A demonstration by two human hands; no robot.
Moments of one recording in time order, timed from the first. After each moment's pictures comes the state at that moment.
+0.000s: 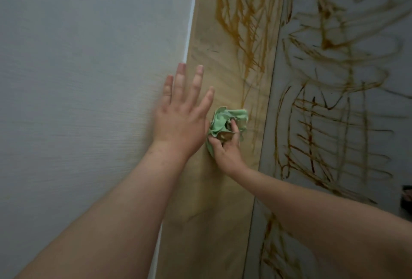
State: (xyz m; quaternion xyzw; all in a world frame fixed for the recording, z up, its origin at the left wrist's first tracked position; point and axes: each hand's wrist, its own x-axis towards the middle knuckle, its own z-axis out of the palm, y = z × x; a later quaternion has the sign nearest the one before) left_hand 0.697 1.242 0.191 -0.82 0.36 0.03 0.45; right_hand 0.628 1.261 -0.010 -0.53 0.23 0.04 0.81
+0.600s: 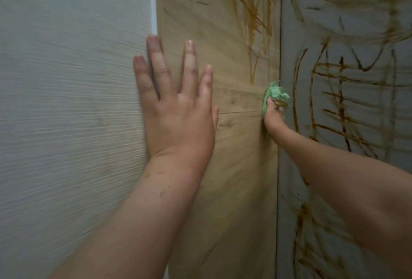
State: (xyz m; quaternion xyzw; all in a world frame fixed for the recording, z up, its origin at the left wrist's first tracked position) left_hand 0.718 1.260 0.129 -0.79 0.33 -0.03 0.52; right_hand 0.705 1.251 -0.221 -0.33 0.54 0.15 0.76
